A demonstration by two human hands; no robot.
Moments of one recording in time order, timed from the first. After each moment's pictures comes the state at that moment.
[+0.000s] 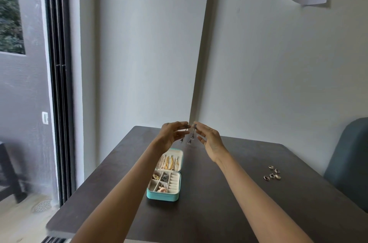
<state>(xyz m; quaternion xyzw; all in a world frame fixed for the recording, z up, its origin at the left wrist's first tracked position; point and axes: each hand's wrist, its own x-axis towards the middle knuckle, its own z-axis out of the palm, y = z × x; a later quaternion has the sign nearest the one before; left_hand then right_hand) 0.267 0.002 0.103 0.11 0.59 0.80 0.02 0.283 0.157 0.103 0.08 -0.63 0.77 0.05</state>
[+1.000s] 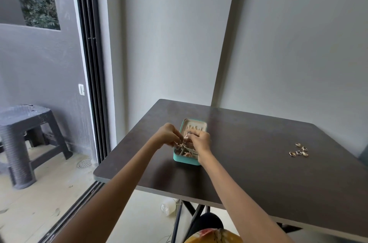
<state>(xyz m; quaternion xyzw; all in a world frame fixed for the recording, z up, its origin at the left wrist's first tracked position) 0.324 -0.068 0.035 0.00 0.90 0.44 0.04 0.312 0.061 -0.001 -0.04 -0.75 0.66 0.06</state>
